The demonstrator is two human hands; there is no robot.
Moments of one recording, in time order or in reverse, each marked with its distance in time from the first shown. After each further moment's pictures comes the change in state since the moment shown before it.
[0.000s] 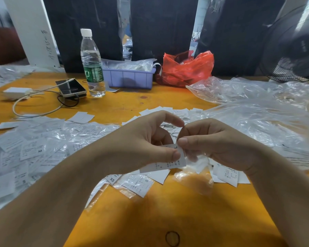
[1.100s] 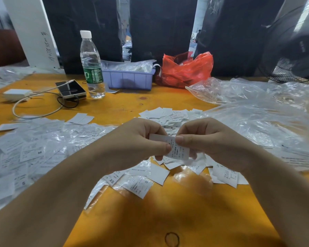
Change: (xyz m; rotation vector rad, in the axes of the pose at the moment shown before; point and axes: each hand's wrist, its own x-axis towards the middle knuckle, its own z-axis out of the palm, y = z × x) left_hand 0.001 0.000 -0.003 0.115 0.141 -0.167; right_hand 0.003 0.001 0.005 -0.065 0.138 0.029
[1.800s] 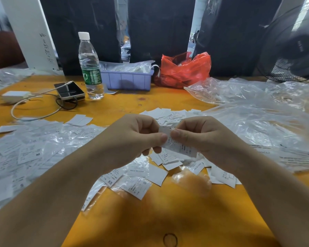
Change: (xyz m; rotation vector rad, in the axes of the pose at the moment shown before) left_hand 0.002 -0.004 -0.002 -0.119 0.095 0.057; right_hand 0.002 0.000 0.007 0.023 0.141 -0.022
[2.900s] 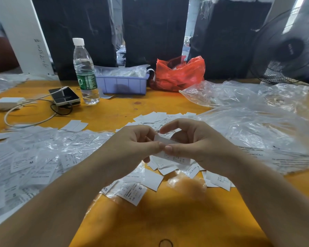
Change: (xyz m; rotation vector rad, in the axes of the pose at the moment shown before) left_hand 0.003 -0.005 0.013 0.008 0.079 -0.035; right_hand -0.001 -0.001 0.001 0.015 0.007 0.043
